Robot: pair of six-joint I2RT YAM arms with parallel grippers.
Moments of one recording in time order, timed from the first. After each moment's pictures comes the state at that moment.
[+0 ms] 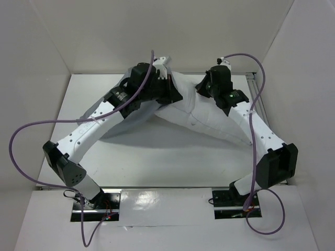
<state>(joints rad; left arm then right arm) -0.69 1.60 1.77 -0.54 0.18 -0.55 0.35 1.46 1.39 -0.38 0.13 0.62</state>
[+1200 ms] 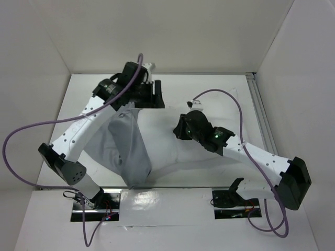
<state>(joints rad) -0.61 1.59 1.85 -1.02 0.10 -0.50 0.81 1.20 0.91 -0.30 0.23 0.70</state>
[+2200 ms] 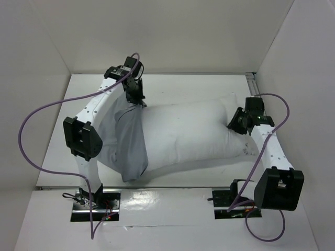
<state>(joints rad) -0.35 1.93 1.95 -1.11 -0.01 -0.48 -0.12 1.21 0.94 -0.66 -0.06 0.42</state>
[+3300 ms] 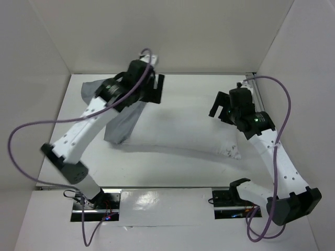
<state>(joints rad) -0.68 1.73 2.06 -1.04 -0.28 -0.31 0.29 1.08 1.16 -0.82 0.21 0.58</state>
